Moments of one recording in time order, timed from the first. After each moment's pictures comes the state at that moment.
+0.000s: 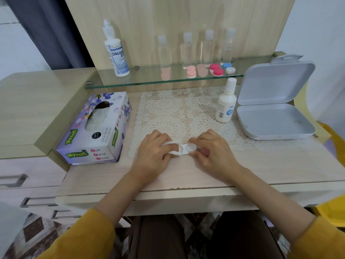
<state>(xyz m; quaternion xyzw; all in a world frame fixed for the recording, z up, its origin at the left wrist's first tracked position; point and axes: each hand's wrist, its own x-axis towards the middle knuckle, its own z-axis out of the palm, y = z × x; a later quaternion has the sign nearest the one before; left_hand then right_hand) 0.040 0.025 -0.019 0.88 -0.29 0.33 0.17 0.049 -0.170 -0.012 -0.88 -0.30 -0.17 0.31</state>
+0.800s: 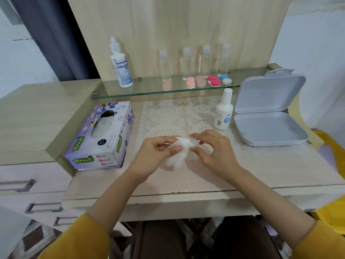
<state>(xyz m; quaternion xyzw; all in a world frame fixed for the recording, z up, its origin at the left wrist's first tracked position) 0.016 0.008 0.037 0.74 -0.05 -0.01 0.67 0.045 -0.169 0.011 -0.84 -0.26 -0.24 0.41</state>
